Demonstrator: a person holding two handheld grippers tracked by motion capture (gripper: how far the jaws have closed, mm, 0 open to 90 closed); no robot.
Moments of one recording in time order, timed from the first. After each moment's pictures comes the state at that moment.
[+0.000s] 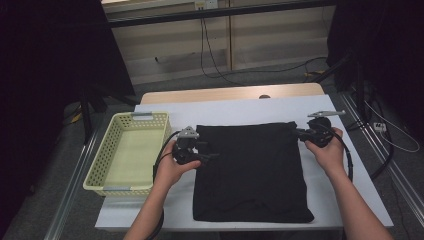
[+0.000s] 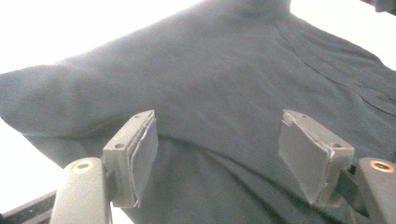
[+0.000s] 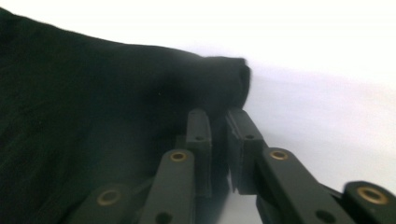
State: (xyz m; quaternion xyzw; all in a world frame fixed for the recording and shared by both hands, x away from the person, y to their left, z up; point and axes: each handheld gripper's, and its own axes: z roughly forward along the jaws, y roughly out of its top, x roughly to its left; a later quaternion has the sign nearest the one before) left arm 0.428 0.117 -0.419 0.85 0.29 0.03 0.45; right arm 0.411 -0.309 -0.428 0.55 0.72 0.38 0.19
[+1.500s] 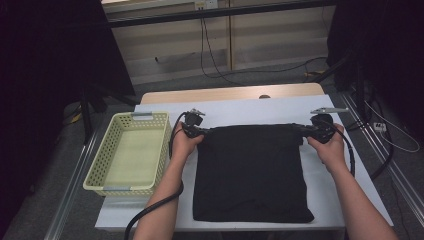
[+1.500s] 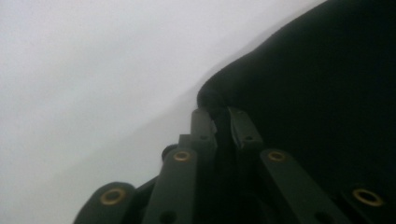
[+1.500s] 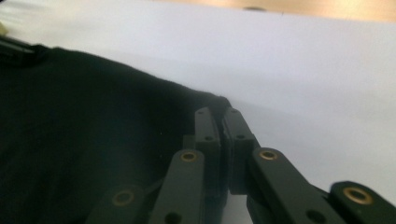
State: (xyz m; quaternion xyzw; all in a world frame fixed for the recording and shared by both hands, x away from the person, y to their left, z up) left arm 0.520 0.095 -0.445 0.86 0.37 0.08 0.35; right arm 0.425 -0.318 -0.430 0.53 0.71 0.42 0.19
